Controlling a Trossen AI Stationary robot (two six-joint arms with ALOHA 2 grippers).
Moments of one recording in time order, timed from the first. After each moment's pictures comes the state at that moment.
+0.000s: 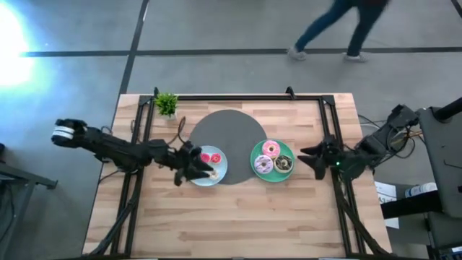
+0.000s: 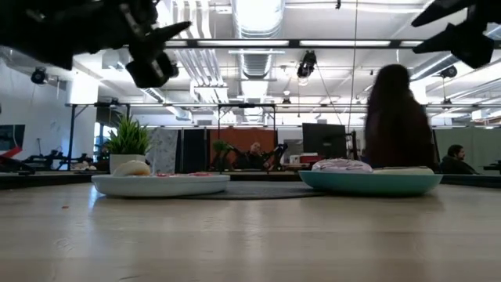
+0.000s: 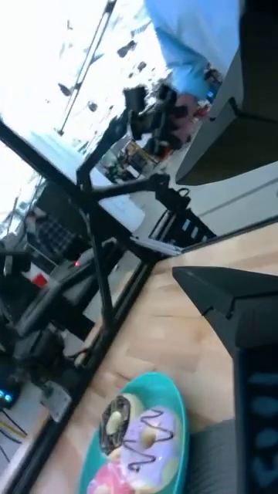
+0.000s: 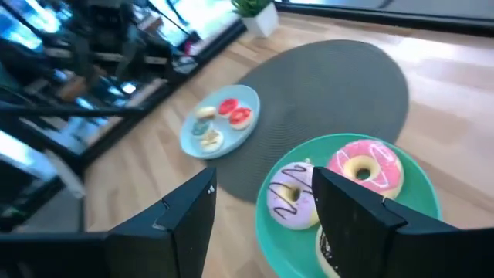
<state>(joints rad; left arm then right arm) -0.12 1.12 0.35 0.87 0.21 -0.69 0.67 0.62 0.63 -0.69 0.86 1.14</state>
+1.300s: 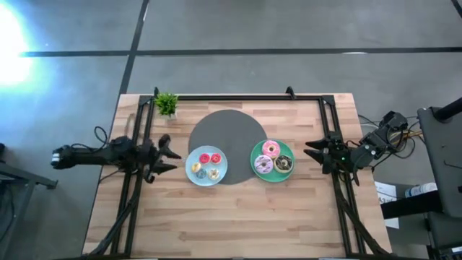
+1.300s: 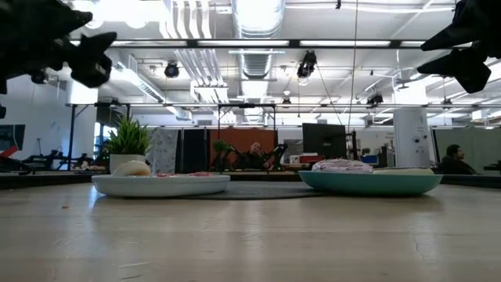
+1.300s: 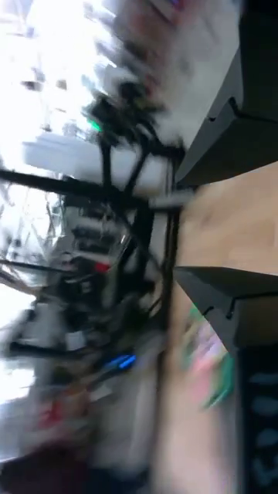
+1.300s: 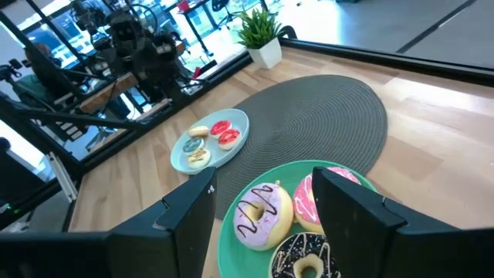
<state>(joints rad) 0.00 0.11 0.01 0.28 0.24 -0.27 0.67 0.19 0.40 -0.65 0.92 0.87</state>
